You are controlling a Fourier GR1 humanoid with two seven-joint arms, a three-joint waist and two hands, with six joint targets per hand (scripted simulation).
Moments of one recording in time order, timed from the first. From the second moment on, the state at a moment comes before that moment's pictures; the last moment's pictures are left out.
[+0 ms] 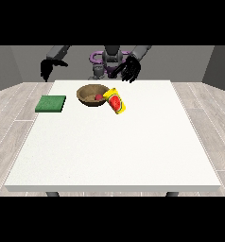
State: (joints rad) left arm -0.71 0.01 -0.17 -0.90 -0.84 0.47 0.29; right arm -0.19 -0.28 -0.31 -1.04 -0.22 0.37 -0.25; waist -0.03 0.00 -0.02
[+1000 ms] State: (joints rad) left arm -0.39 0.08 0.00 -1.15 -0.13 0.14 -0.26; right arm -0.32 -0.04 -0.23 -0.94 -0.11 0.02 -0.33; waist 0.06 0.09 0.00
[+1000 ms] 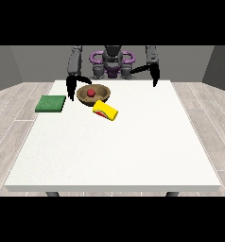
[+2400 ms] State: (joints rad) left arm -0.38 0.12 0.02 -1.27 -0.07 0.01 -0.23; right arm -0.37 -0.15 -0.16 -0.68 0.11 -0.43 -0.33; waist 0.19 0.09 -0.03
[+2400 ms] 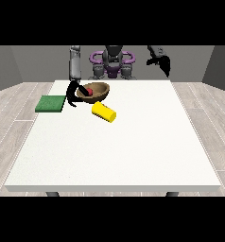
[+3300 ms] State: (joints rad) left arm -0.27 0.19 0.14 -1.14 -0.02 -0.01 -0.28; right arm -0.50 -0.34 -0.14 -0.84 0.13 -0.24 0.27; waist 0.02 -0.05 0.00
